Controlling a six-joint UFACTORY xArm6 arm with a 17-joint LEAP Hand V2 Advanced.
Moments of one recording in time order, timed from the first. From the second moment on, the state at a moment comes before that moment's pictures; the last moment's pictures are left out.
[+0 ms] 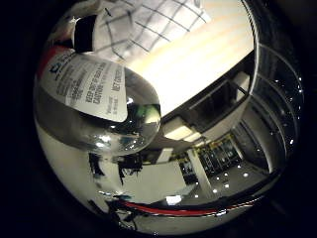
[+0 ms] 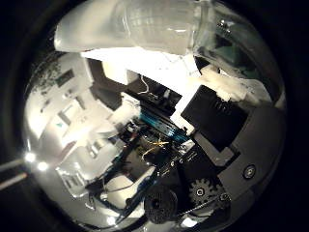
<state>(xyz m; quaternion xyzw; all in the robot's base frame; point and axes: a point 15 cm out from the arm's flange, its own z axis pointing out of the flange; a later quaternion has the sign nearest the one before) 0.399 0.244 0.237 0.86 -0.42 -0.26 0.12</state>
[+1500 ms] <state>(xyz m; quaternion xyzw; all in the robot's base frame) 0.441 0.516 0.121 0.76 -0.31 -0.42 -0.38</state>
